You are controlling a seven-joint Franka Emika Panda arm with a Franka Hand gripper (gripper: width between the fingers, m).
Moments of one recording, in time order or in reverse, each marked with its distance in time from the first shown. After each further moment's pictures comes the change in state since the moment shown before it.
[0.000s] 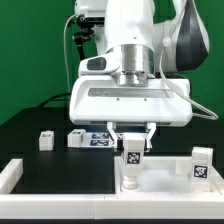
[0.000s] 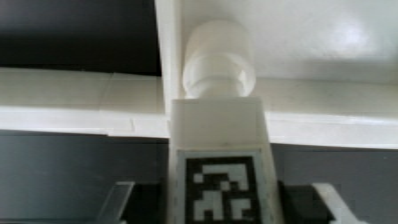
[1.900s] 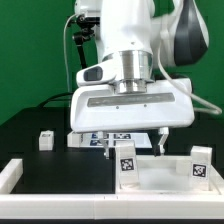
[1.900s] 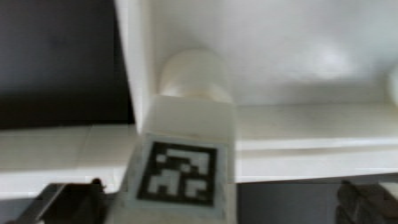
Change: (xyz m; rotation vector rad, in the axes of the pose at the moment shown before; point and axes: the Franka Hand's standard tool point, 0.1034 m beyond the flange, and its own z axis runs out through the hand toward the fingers) arm -0.004 -0.005 0.008 0.090 -0.175 0.126
